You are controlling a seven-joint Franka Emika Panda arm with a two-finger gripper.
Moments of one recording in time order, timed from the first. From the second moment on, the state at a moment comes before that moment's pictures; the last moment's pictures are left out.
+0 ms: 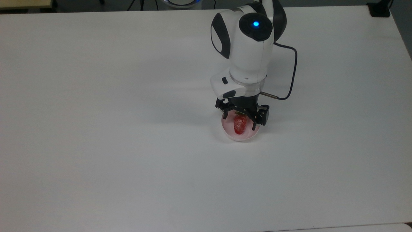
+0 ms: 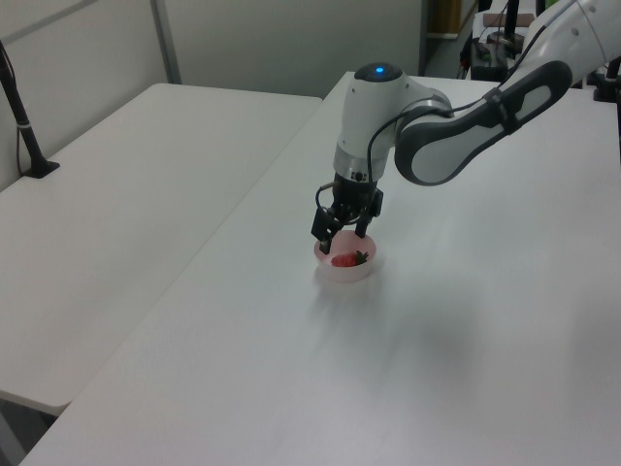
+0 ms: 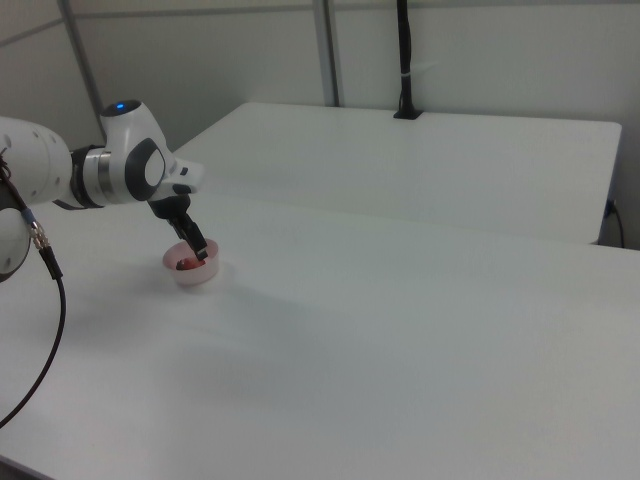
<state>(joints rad) 0.21 0.54 0.12 -1.58 -0.16 2.33 0.84</state>
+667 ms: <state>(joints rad) 0.12 0.19 0.12 -1.55 -0.16 1.86 0.85</state>
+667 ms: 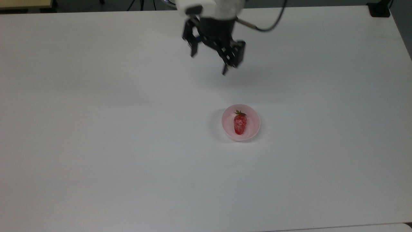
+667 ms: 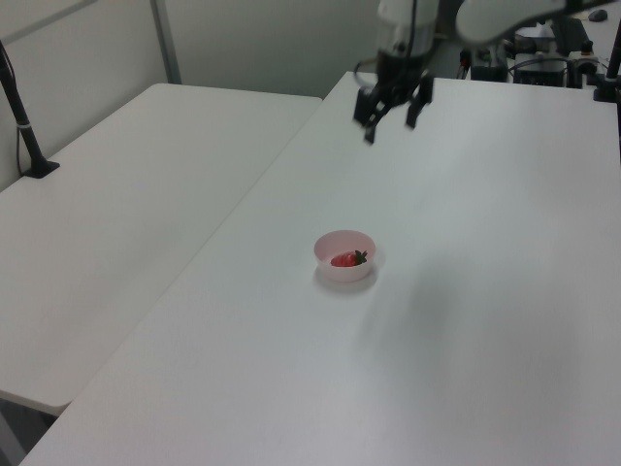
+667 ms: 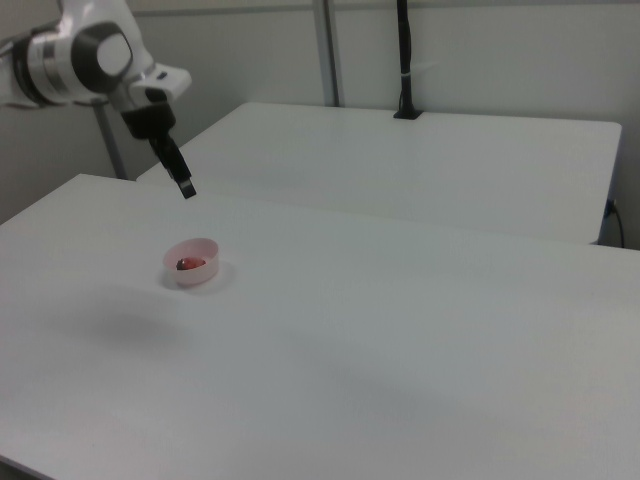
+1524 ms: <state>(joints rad) -0.05 -0.08 0.10 -1.72 -0.13 1.65 0.17</state>
